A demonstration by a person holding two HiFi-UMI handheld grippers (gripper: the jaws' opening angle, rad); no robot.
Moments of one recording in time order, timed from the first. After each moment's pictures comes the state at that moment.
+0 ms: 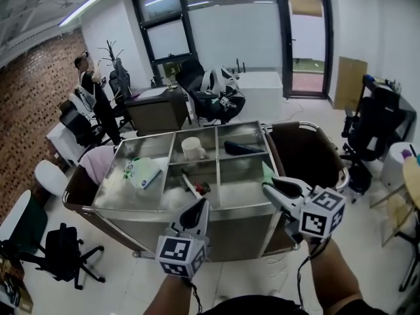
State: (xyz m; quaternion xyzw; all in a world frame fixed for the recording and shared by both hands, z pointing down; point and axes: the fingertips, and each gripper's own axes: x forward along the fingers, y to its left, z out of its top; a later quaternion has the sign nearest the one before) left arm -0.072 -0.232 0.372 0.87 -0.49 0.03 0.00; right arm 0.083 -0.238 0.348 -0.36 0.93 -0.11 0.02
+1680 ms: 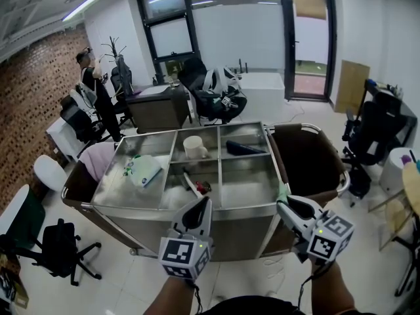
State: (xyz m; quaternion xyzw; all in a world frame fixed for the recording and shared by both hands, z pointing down) left arm -0.069 -0.230 0.361 0.87 -0.50 0.01 0.00; right arm 0.107 -0.201 0.373 -0.40 0.91 -0.12 0.04
